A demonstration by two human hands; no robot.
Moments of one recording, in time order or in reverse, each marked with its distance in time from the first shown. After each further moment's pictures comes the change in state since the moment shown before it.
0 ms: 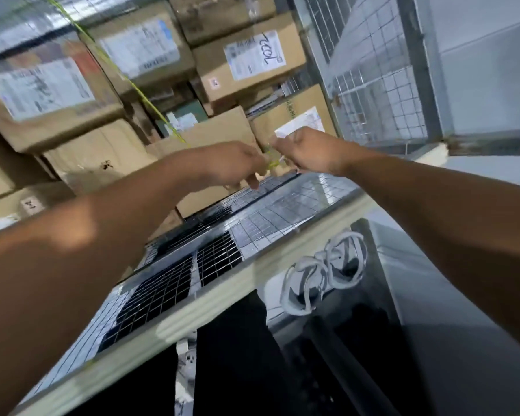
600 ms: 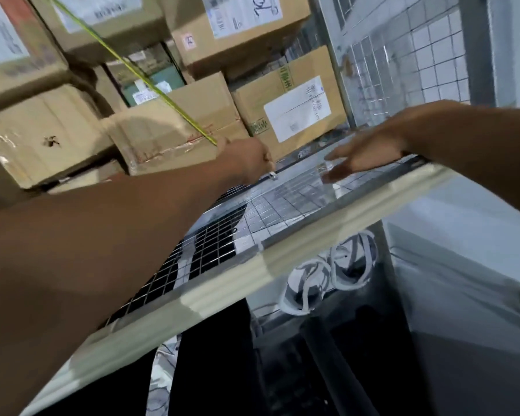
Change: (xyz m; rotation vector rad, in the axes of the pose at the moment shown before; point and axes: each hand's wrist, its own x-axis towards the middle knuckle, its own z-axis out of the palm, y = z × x) left_hand 0.155 -0.038 0.086 0.455 0.236 -0.045; right_hand 0.031 0.106 -0.054 -0.783 -0.585 0.188
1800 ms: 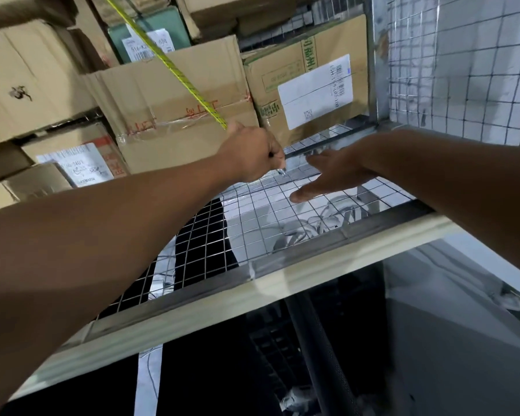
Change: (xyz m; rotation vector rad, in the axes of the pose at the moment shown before) left_hand 0.004 0.011 0.057 -0.075 0.010 0.178; right_hand 0.048 -0.021 0.046 0.009 -0.206 0.000
